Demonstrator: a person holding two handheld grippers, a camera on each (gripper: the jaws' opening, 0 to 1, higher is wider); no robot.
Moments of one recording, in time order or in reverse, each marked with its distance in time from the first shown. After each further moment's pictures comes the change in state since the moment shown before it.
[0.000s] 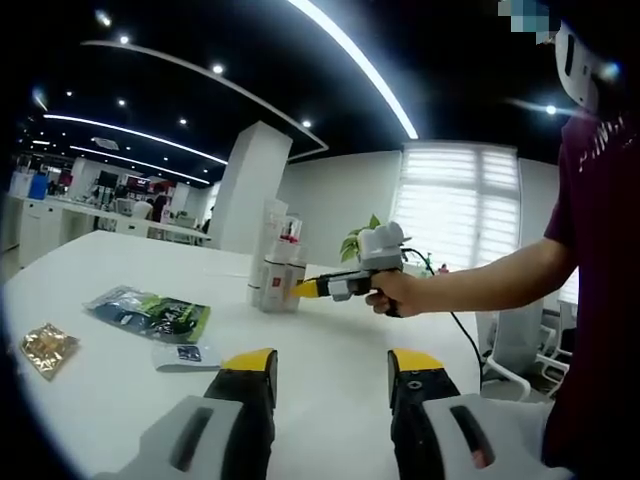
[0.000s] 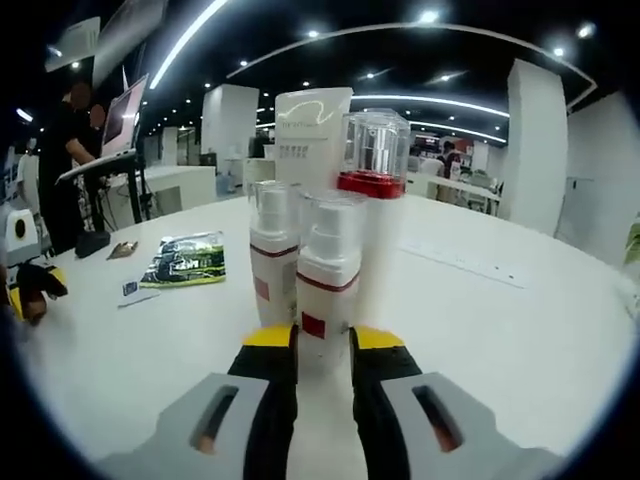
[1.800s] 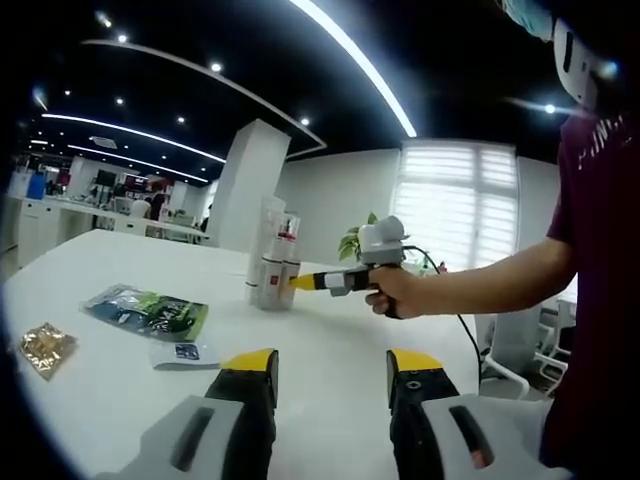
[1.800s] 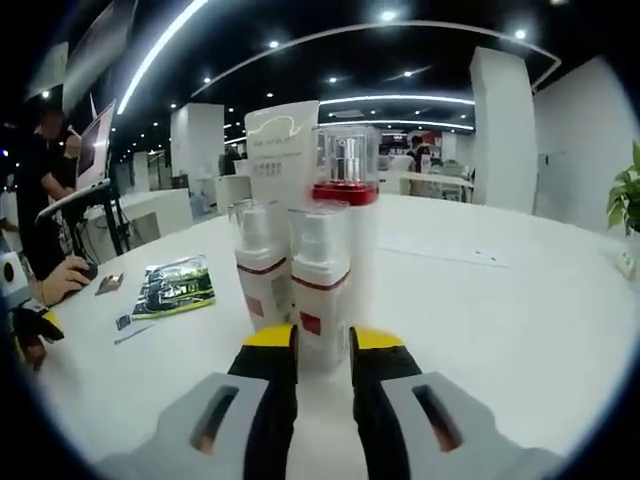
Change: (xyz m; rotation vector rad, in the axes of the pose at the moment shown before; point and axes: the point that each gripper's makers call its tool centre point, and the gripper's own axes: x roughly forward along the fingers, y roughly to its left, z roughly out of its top) left arm 0.000 -0.001 -0.002 0.000 0.008 -0.009; right arm -0.010 -0.007 0.005 0.132 -0.036 -0.107
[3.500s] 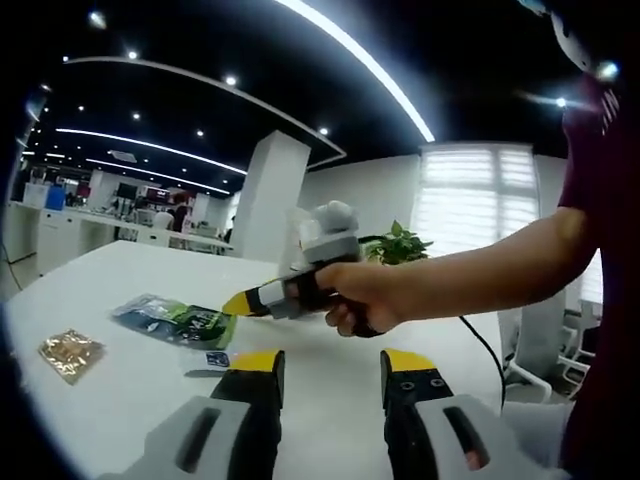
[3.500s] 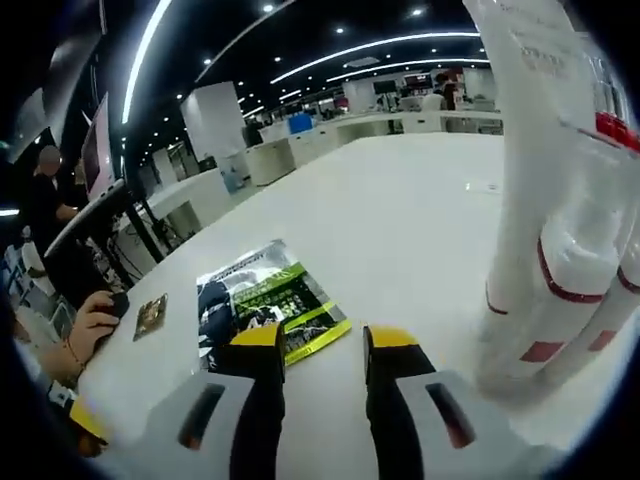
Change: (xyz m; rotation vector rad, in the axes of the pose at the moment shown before) left arm -0.005 0.020 0.007 0.021 -0.047 0.110; right arm 0.091 0.145 -0.011 0.166 0.214 0.199
